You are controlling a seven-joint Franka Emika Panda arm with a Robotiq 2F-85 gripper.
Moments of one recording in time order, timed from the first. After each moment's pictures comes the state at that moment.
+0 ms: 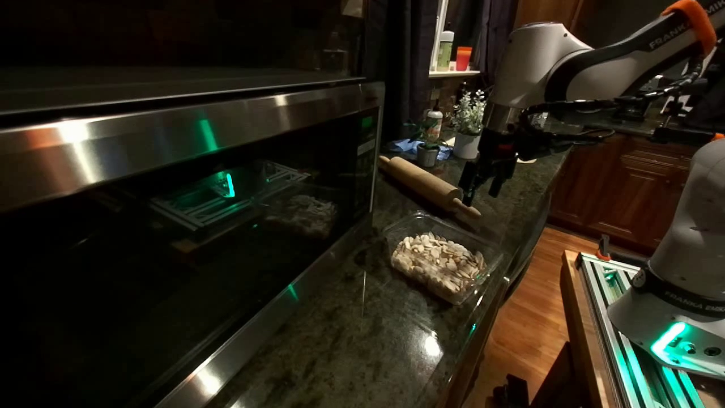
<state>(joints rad) -0.09 -0.44 0.09 -2.75 -0.04 2.38 0.55</state>
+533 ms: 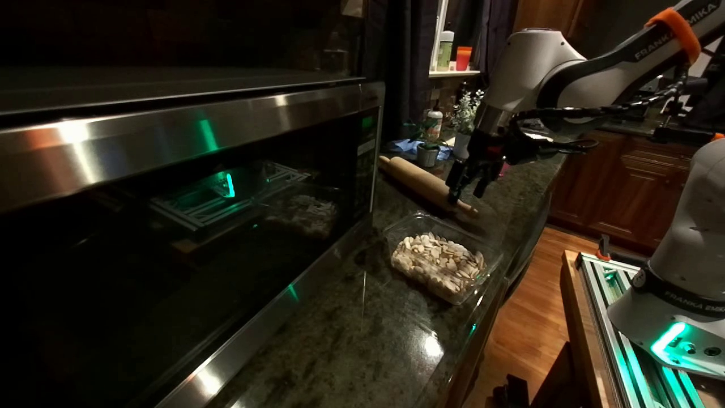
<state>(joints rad) -0.10 -0.37 0.10 -2.75 -0.04 2.53 0.55</state>
